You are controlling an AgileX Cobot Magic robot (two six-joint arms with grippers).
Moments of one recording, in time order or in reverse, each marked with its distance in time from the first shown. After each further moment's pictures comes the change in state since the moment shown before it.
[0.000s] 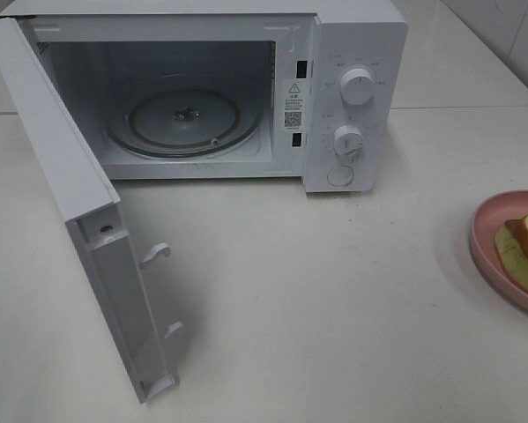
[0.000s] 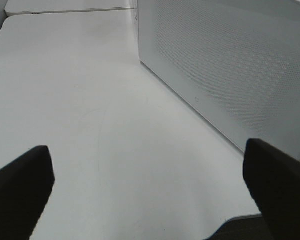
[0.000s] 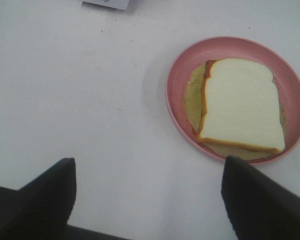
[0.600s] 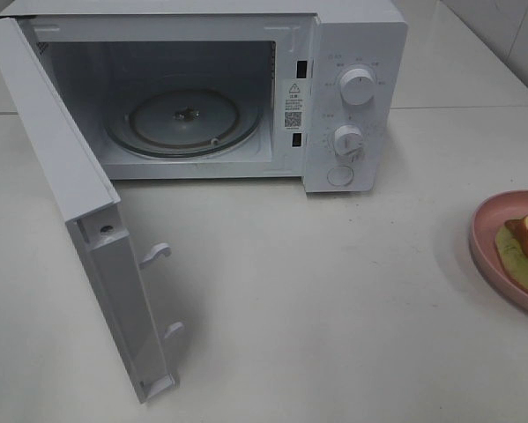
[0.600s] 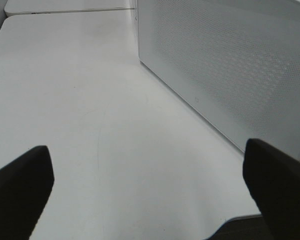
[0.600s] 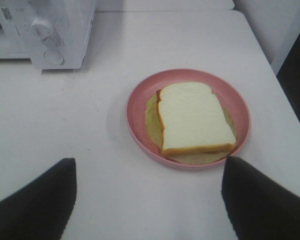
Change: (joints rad) left arm 0.000 0.000 0.000 0.000 0.000 0.000; right arm -0.255 -0.409 0.066 0.045 0.049 -0.004
